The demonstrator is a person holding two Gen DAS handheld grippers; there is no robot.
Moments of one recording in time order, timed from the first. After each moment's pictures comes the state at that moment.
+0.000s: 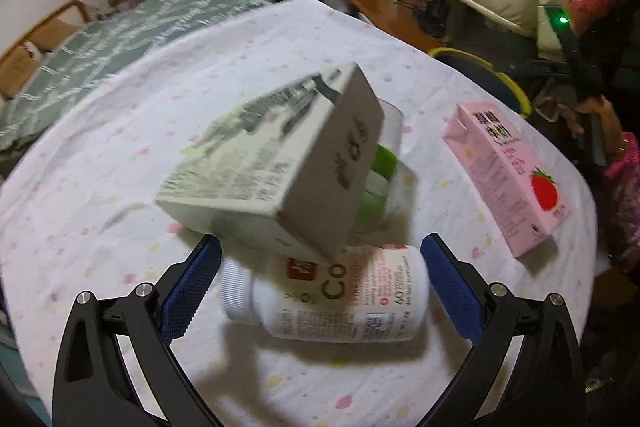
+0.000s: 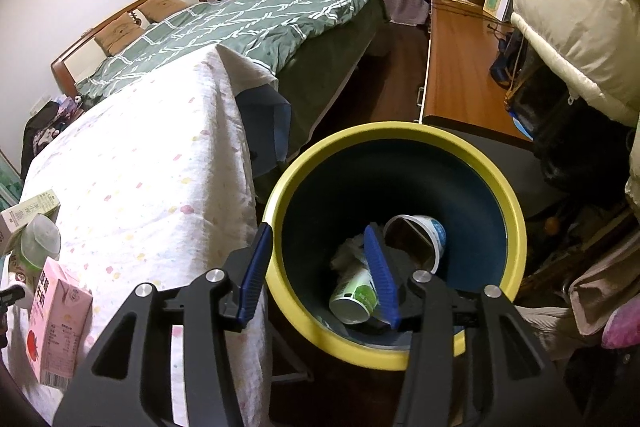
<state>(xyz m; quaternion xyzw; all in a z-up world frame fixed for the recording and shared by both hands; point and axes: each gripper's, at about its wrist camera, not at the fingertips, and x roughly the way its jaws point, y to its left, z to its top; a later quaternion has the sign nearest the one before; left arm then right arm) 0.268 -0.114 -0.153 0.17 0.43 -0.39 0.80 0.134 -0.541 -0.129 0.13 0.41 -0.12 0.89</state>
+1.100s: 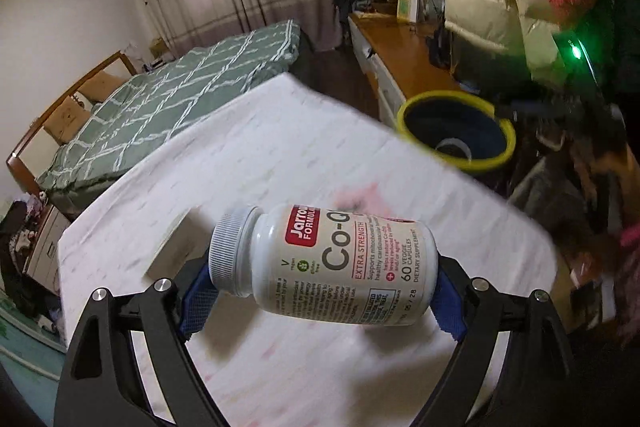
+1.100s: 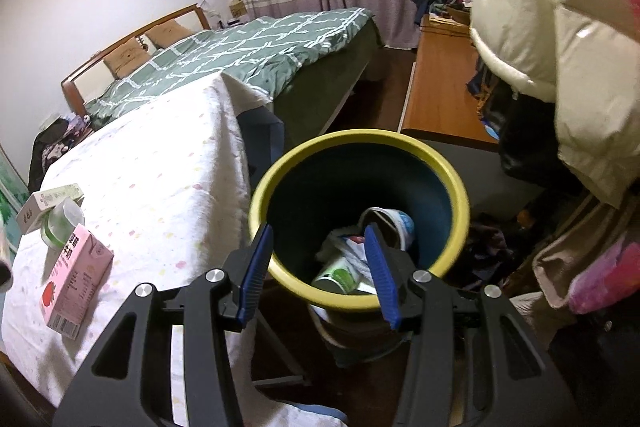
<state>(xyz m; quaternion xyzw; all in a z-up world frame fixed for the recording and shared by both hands) 0.140 -0.234 -0.067 0.22 0.33 -0.30 0.87 0.047 -0.553 -0.105 0.13 0.36 -0.12 0.92</state>
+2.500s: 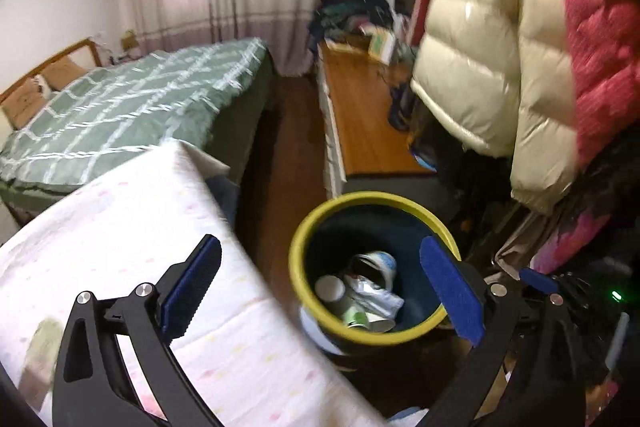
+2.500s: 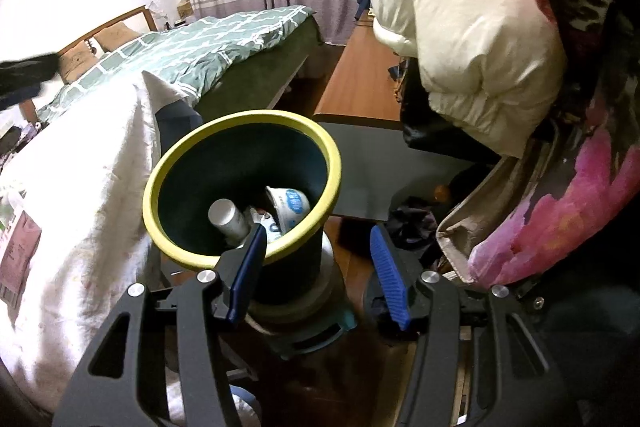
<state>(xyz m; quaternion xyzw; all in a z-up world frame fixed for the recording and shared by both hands) 0.202 -0.434 -0.049 0.12 0.32 -0.35 0.87 -0.011 -0.614 -0.125 0.12 0.37 -0.22 0.90</state>
